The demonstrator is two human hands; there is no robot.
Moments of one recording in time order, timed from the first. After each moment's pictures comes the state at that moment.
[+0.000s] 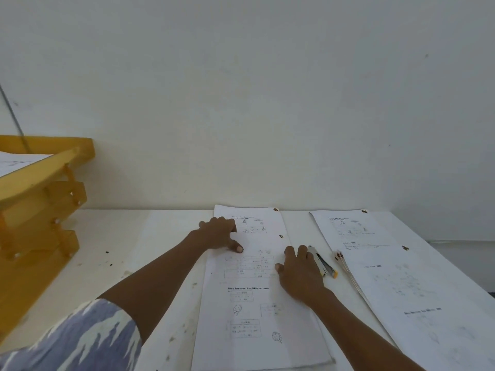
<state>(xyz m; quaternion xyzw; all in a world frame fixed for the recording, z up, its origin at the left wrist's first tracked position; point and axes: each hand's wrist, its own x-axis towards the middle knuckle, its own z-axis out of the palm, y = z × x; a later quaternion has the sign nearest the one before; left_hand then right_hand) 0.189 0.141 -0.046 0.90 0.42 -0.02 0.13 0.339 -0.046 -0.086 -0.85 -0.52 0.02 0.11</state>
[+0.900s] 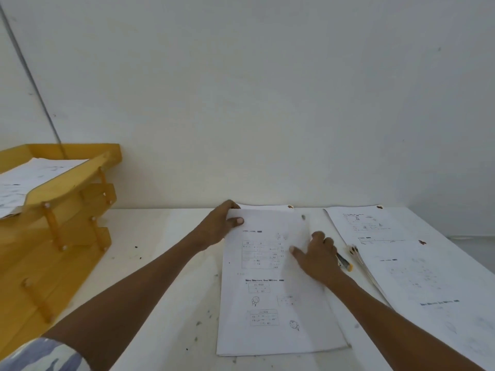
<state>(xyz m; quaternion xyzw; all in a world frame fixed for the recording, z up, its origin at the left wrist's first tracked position) 0.131 0.111 -0.018 0.80 0.36 0.26 0.42 0.334 -0.049 -0.059 -0.85 -0.42 0.11 0.28</state>
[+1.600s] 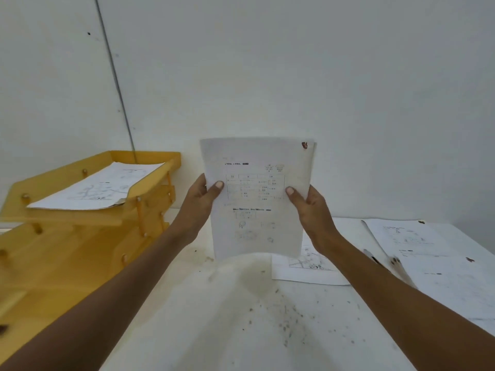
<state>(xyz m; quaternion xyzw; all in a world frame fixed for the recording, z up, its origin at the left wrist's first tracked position) -0.011 0.065 0.063 0.65 0.27 0.51 0.49 0.216 -0.024 0.058 -0.51 -0.48 0.30 0.65</state>
